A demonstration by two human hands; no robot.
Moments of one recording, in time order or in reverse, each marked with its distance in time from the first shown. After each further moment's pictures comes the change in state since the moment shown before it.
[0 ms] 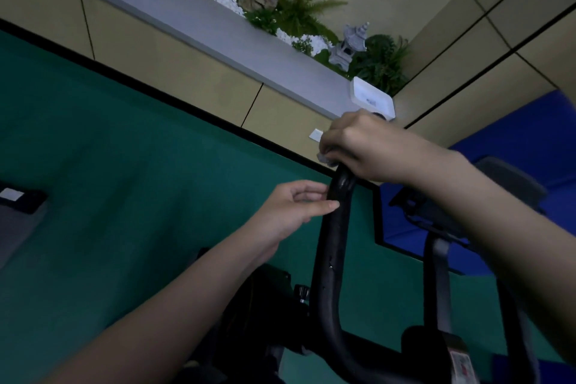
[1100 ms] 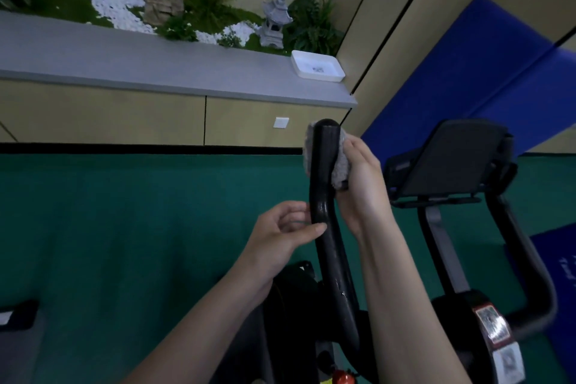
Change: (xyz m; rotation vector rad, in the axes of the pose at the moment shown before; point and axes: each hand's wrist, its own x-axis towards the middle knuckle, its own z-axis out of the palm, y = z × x) left_hand 0.017 0.014 -0.012 0.060 -0.159 -0.011; right_hand 0.001 -0.037 0.057 1.801 1.220 1.168
